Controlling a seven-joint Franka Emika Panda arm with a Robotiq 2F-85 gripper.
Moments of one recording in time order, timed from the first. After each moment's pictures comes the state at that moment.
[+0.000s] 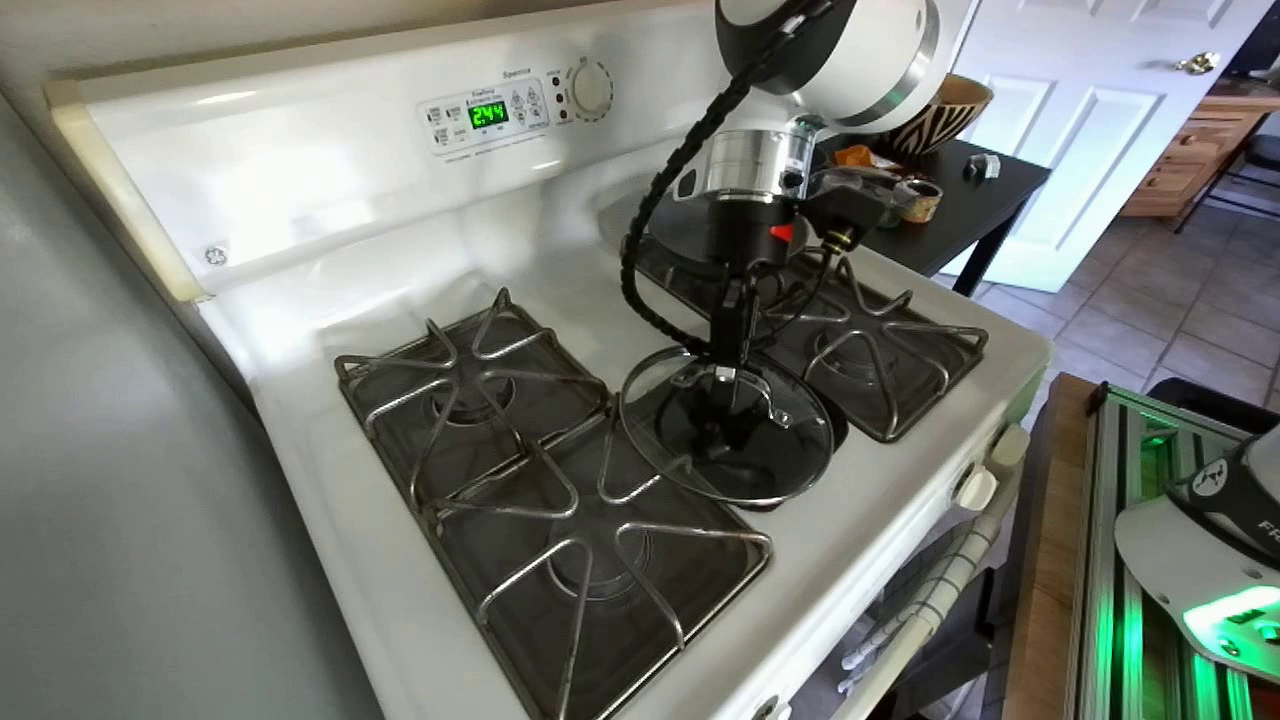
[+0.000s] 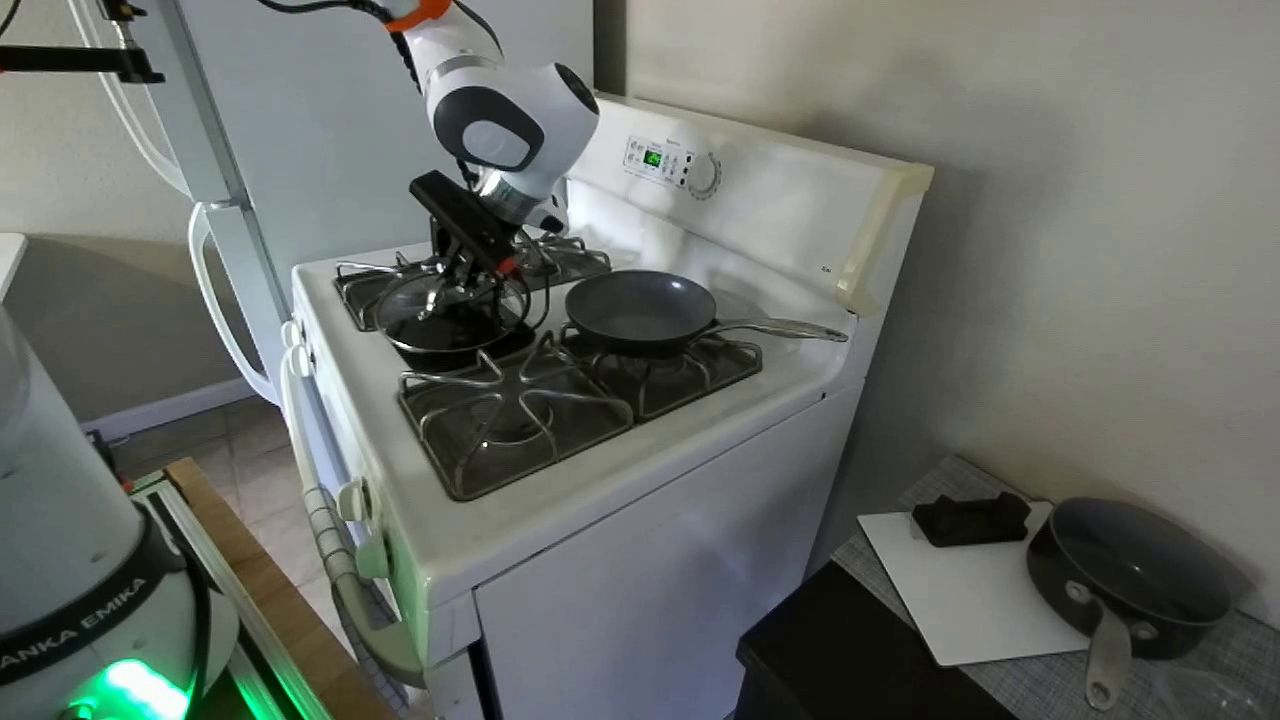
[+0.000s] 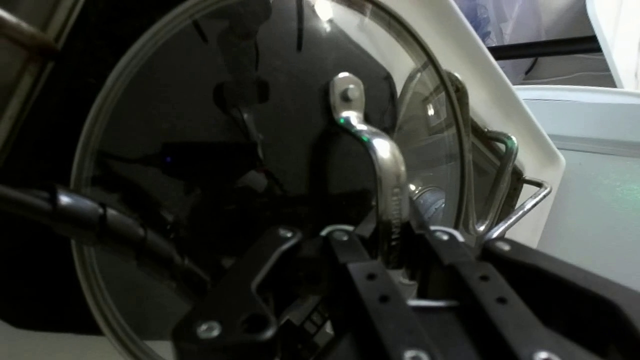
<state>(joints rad) 0.06 0.15 0.07 -2.28 0.71 2.09 -0.63</state>
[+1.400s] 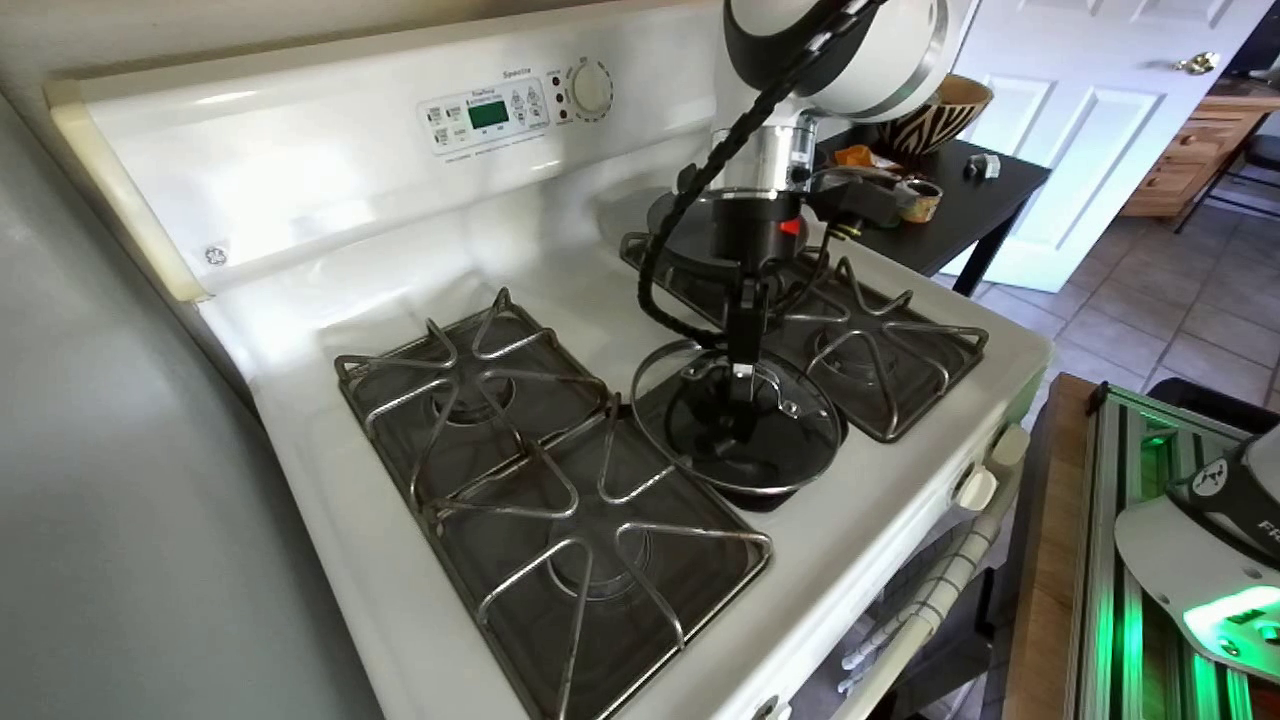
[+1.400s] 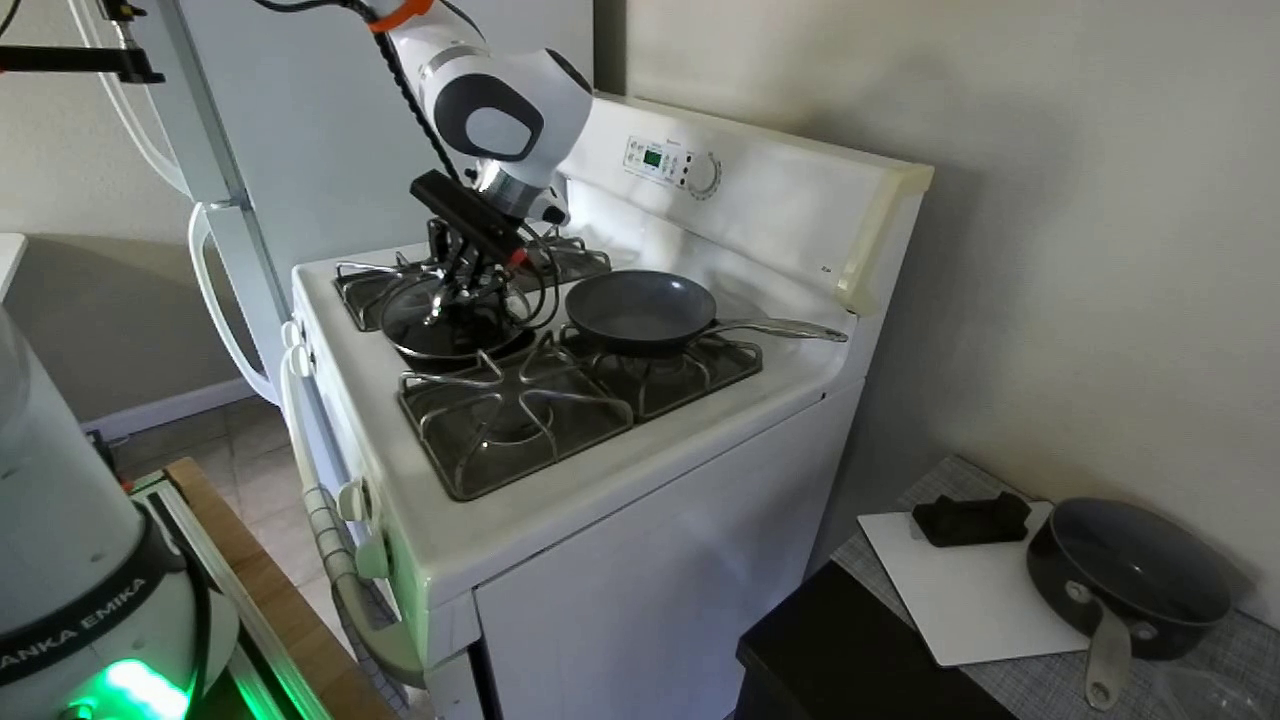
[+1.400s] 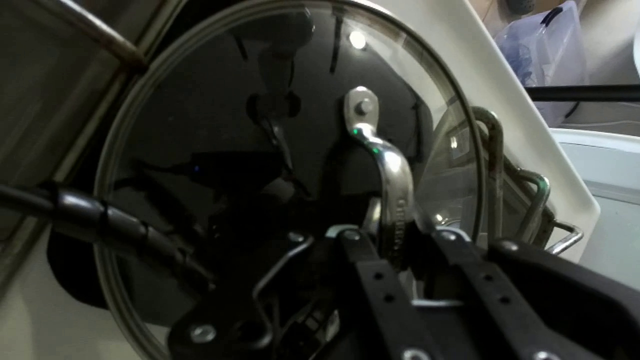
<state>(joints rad) 0.06 0.13 0.08 -2.29 0.57 2.09 -0.62</state>
